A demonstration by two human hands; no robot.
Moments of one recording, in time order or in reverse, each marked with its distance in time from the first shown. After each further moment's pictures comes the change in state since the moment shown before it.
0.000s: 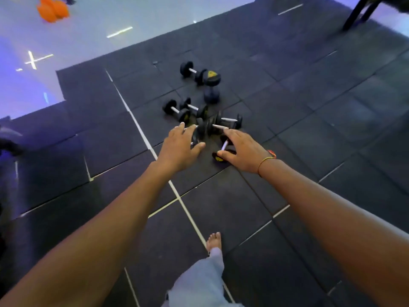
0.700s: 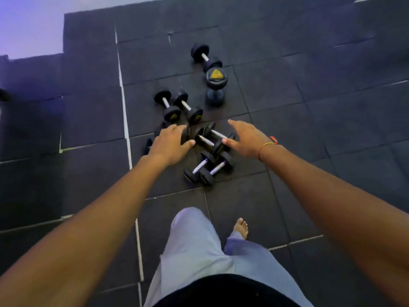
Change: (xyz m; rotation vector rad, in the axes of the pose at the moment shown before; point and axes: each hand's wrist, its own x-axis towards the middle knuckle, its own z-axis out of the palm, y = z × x) left_hand 0.390 0.161 0.077 -0.131 -0.088 -0.394; right_hand 0.363 0.356 -0.139 -0.067 -0.366 -0.160
